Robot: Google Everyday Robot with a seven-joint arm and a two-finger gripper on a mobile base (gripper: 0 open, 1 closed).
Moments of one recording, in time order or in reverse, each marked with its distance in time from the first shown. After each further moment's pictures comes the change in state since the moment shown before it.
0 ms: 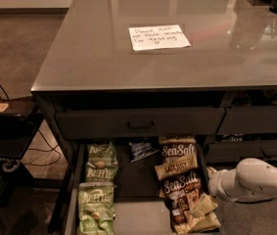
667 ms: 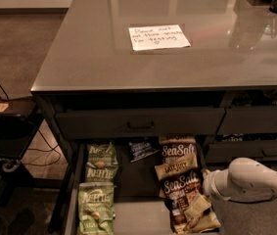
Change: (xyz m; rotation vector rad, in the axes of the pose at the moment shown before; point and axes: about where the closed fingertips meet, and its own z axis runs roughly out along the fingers) arm -0.001 0.001 0.031 -0.048 -0.004 0.040
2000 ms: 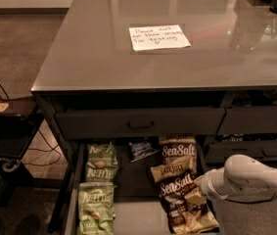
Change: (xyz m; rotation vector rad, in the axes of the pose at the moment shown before) arm -0.010 0.011 0.008 -0.060 0.011 0.009
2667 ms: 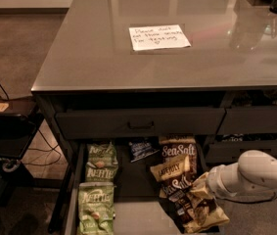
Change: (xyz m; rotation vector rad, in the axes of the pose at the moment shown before) arm -0.019 0.004 -0.047 0.020 -0.077 -0.075
